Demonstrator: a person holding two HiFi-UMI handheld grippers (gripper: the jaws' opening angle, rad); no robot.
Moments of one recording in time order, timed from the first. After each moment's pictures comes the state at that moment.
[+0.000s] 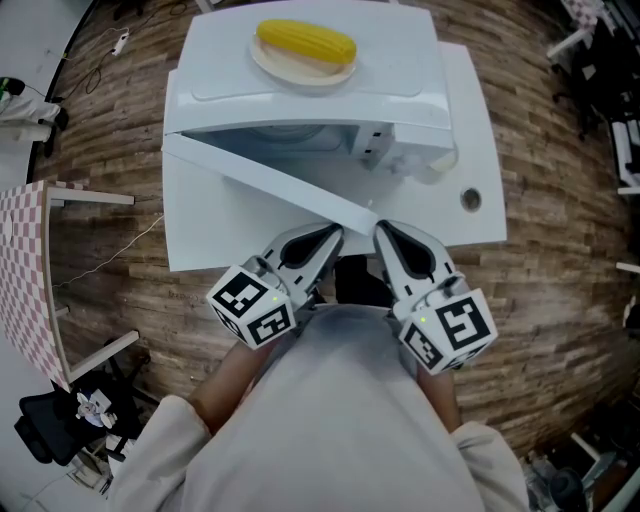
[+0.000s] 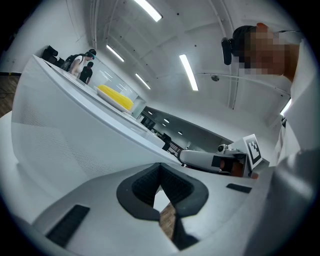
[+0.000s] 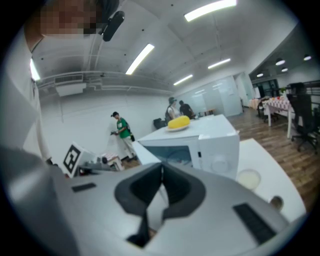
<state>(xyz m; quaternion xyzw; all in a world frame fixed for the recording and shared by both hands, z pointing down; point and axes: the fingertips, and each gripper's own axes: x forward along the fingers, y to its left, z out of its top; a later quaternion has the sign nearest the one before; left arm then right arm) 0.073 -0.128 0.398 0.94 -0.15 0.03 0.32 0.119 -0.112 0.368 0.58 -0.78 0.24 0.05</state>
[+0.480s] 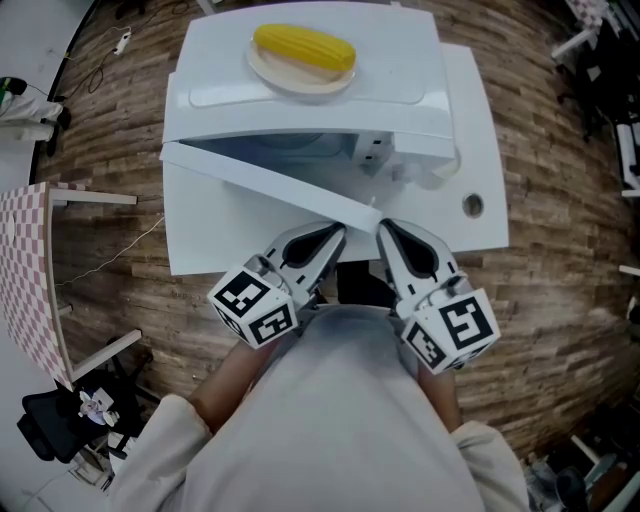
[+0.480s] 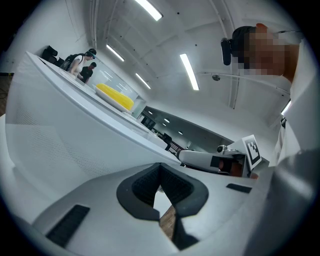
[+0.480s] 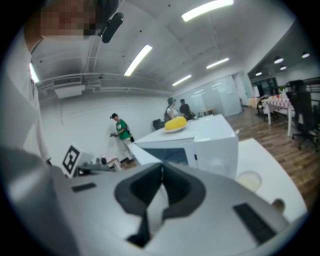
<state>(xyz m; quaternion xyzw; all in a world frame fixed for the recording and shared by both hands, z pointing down) 0.085 -0.141 0.399 0.94 -0.15 0.04 0.32 0.133 -0.127 0.370 0.58 -0.78 0.24 0.04</state>
